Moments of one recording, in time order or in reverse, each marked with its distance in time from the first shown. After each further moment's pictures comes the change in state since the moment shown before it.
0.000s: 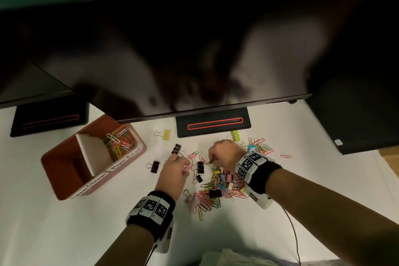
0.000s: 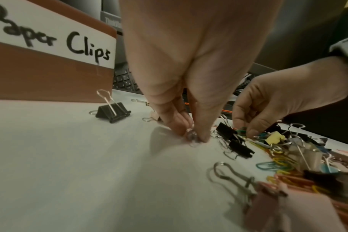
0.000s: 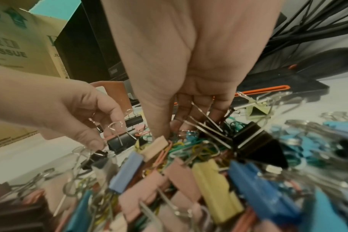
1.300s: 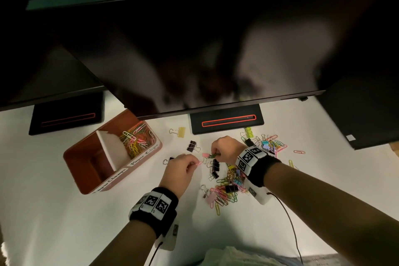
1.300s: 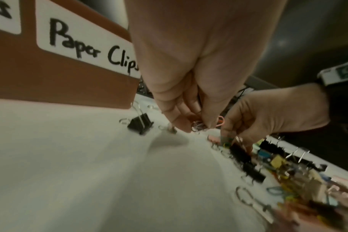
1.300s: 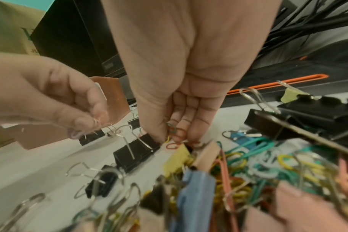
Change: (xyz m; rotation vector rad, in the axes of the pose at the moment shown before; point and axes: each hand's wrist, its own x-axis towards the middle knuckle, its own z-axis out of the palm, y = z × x) left_hand -0.012 -0.021 -0.029 -0.117 0.058 0.125; right_hand 0.022 -0.032 0.004 0.167 0.045 0.089
